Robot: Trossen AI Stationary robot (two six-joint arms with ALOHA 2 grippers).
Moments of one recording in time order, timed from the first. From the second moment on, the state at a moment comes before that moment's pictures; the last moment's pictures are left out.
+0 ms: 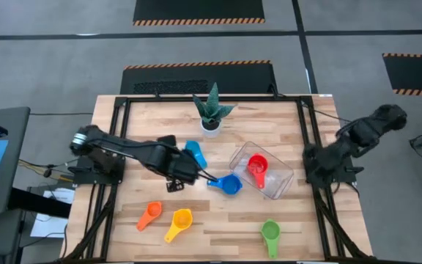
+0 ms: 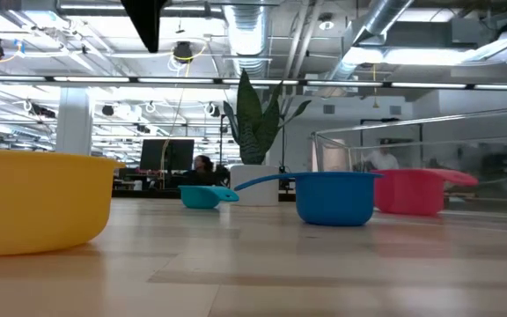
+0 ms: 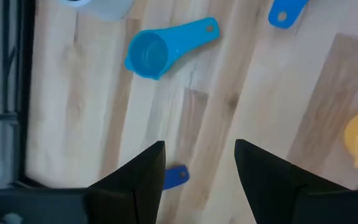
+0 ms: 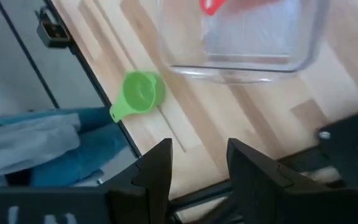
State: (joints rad) left arm -0.28 1.72 1.73 -1.54 -0.35 -0.50; right arm 0.59 0.81 1.05 -1.29 -0.08 1.26
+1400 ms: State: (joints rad) left arm -0.27 1.64 1.44 -0.71 -0.19 -0.38; right arm 1.07 1.48 1.05 -1.19 1.22 2.15
